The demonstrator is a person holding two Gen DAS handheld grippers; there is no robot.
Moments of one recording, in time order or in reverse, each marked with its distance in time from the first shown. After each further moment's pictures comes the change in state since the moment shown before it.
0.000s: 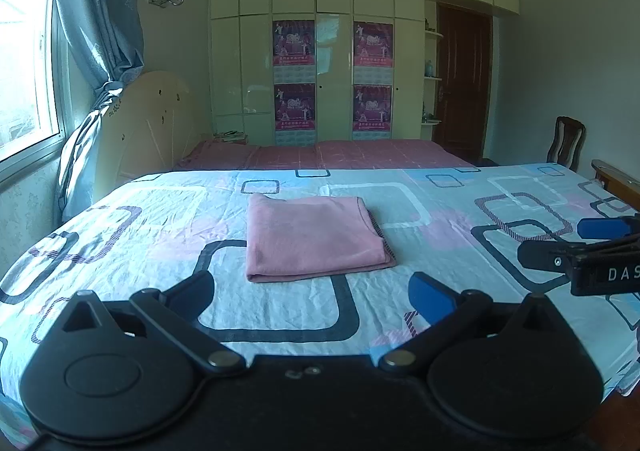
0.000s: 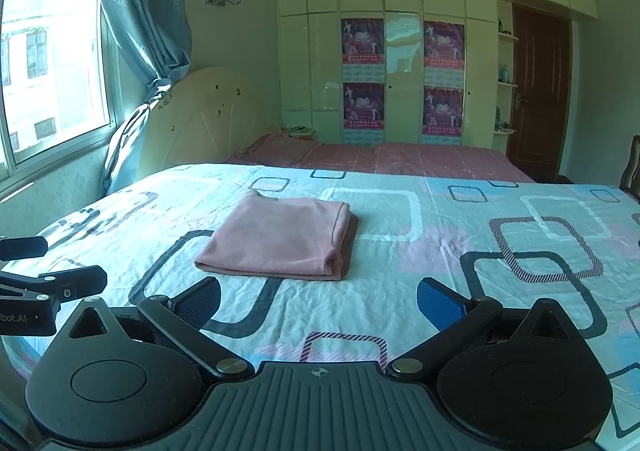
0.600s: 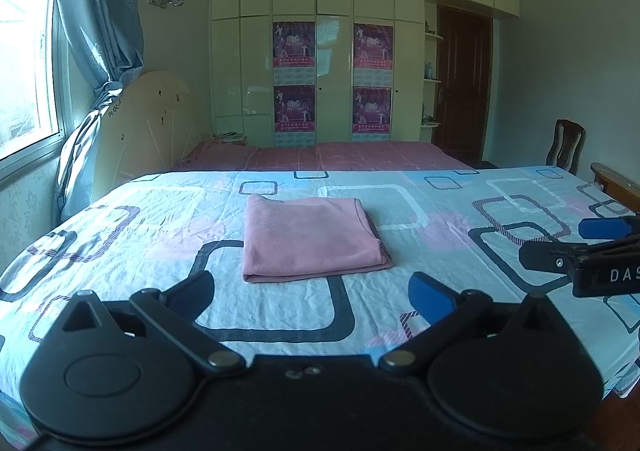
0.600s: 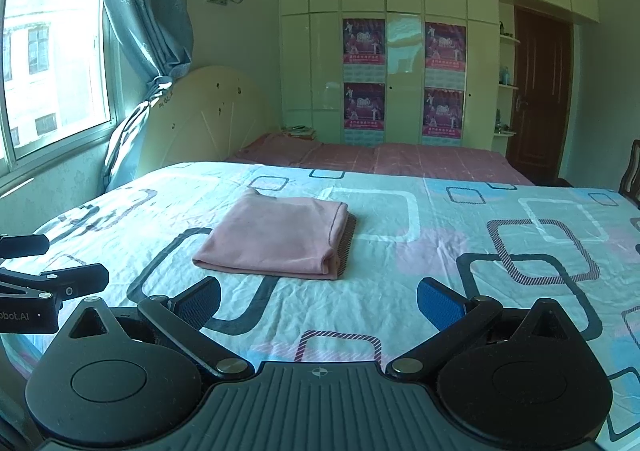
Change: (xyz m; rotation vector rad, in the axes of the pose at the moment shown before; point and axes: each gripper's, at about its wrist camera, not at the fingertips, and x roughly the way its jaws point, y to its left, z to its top) left arm -0.001 -0.002 0.001 -0.002 -0.006 0.000; right arm -0.003 0.000 0.000 -0.009 0.002 -0.005
